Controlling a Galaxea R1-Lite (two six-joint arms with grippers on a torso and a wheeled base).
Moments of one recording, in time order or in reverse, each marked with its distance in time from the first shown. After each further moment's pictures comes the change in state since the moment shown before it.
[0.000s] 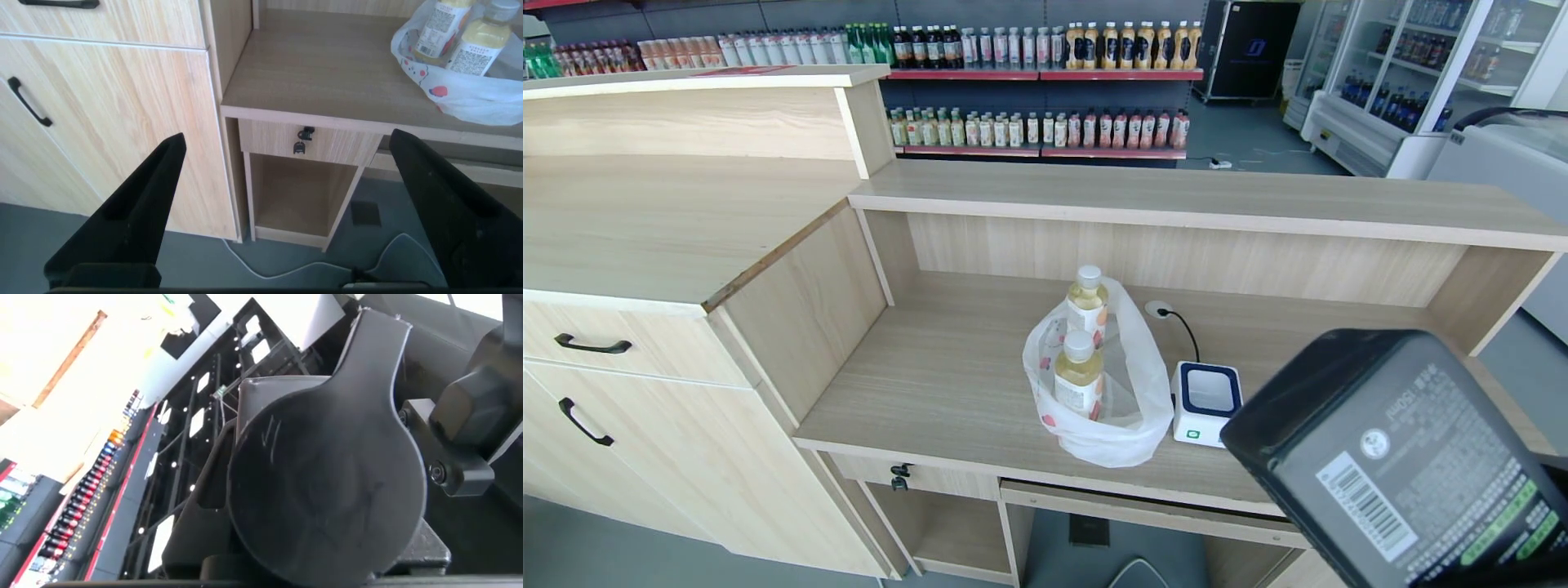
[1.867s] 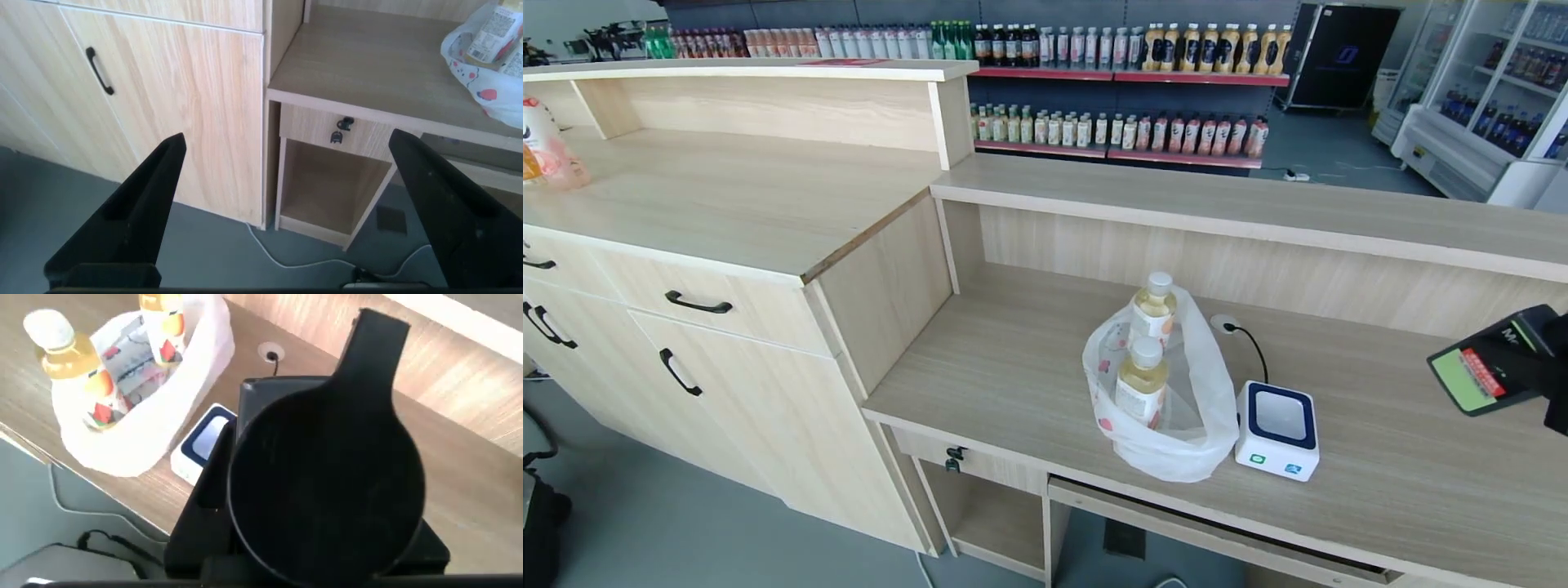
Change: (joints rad) left arm 0.000 0.000 0.000 0.000 0.000 0.000; right arm -0.991 0.080 -0.015 0.197 -0.450 2.330
